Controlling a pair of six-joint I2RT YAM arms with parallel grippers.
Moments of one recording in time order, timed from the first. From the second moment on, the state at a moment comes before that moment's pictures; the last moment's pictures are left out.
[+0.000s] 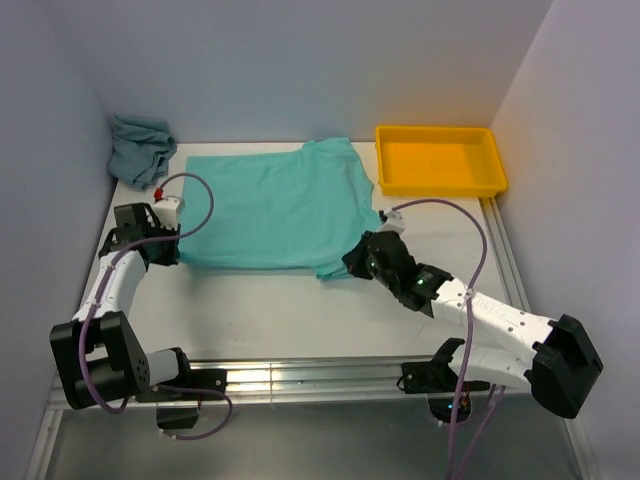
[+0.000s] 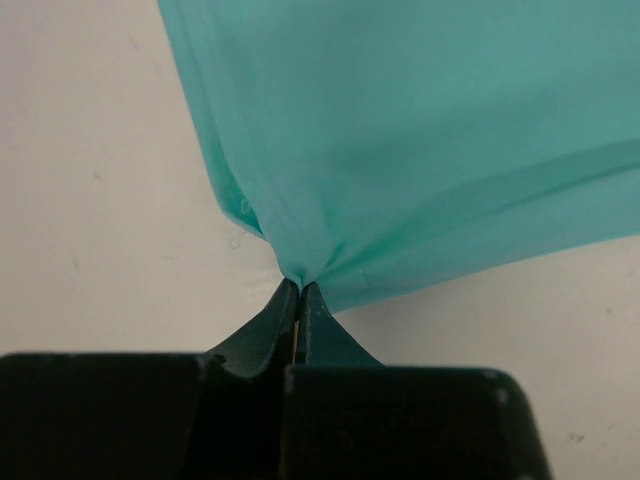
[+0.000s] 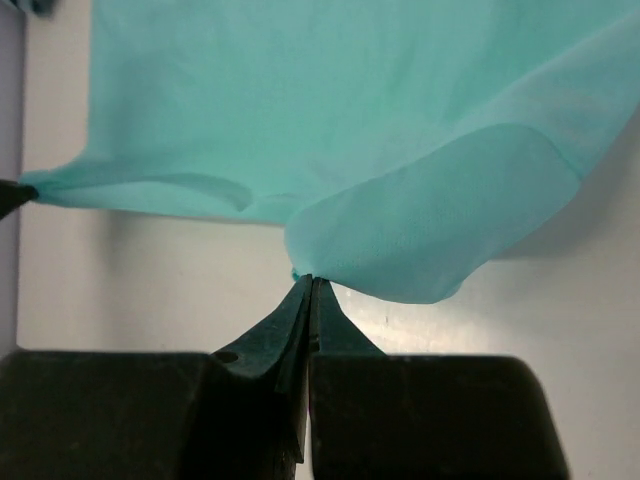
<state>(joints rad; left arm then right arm) 0.22 1.25 0.82 -0.44 0.26 0.33 0.74 1.06 0.65 -0.11 0.25 0.84</state>
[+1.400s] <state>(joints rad) 0.22 1.35 0.76 -0.45 0.20 0.48 0.97 1.25 0.54 -0.38 0.39 1.30</state>
